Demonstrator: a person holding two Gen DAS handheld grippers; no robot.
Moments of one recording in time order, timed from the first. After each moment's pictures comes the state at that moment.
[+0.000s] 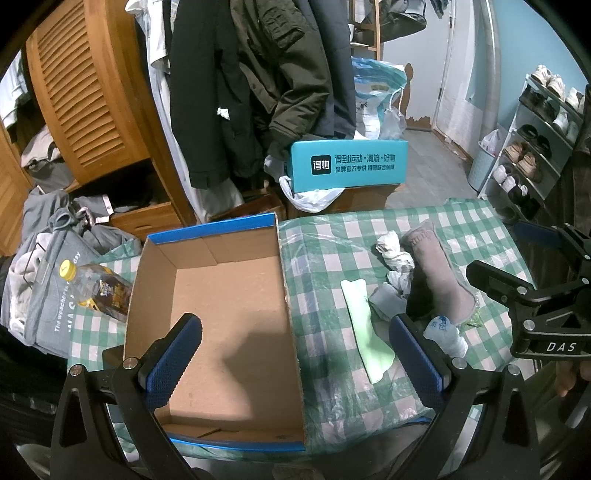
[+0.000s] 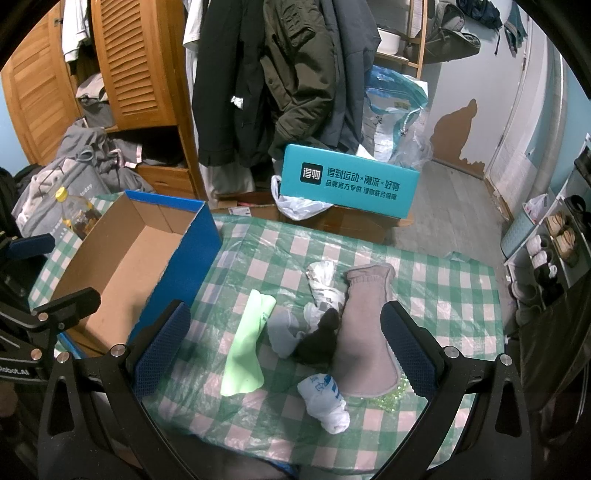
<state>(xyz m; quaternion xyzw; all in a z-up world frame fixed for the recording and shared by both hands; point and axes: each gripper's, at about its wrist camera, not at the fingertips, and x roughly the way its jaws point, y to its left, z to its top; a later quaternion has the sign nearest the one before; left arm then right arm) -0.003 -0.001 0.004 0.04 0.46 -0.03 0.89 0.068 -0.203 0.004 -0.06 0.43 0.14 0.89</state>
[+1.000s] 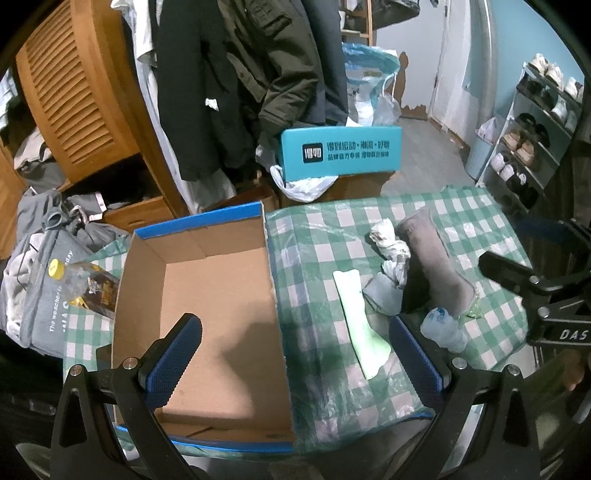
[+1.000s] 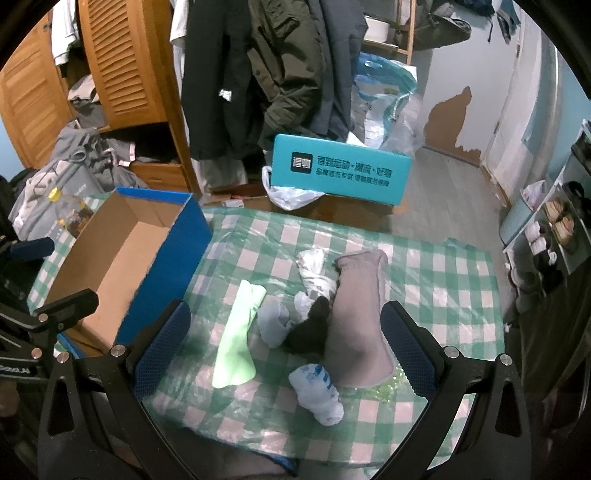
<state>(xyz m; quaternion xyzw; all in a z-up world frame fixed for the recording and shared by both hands) 0.005 -0.018 -0.011 0.05 0.48 -0.04 0.87 0.067 -0.228 -0.008 -0.04 0.45 0.13 0.88</state>
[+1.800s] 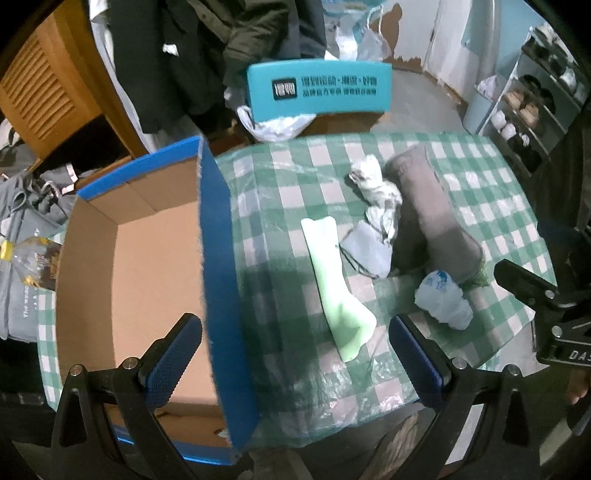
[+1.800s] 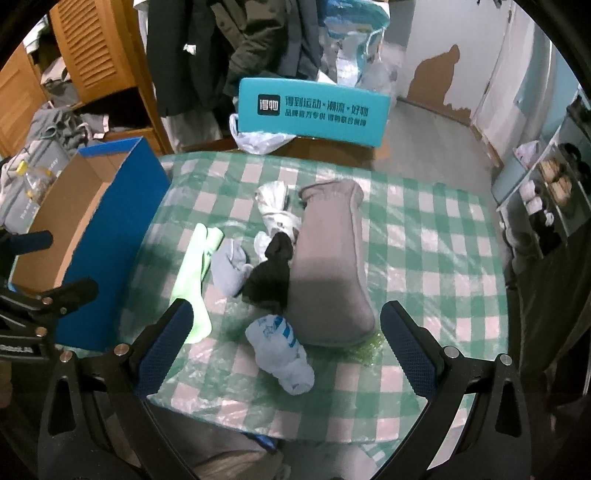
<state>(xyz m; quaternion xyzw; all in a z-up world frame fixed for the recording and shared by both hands) 0.028 -0.058 -0.083 0.06 0.57 -0.06 0.82 0.068 -0.267 -0.064 -0.04 0.52 0.11 0.85</state>
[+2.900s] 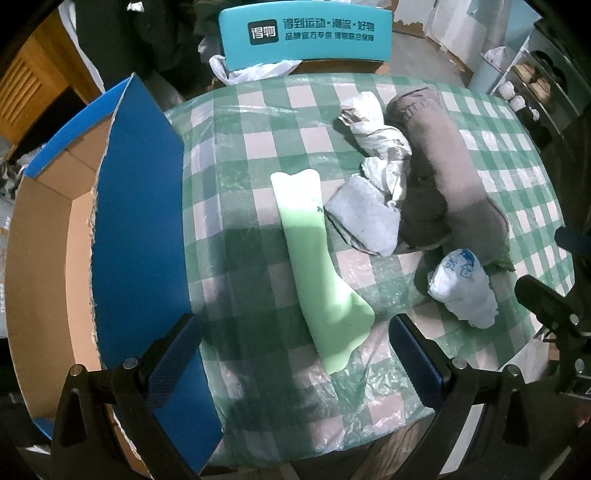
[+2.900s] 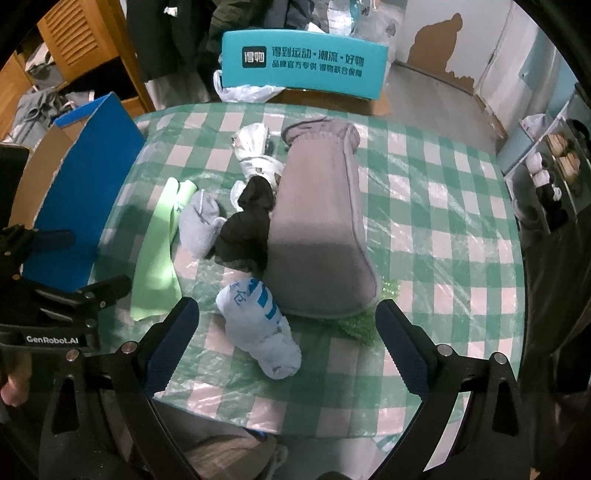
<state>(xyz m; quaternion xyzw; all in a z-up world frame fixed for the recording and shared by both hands) 0.052 -0.080 -0.155 0.06 0.62 -0.07 0.78 0.074 -0.280 -0.117 -0.04 0.57 0.10 0.81</state>
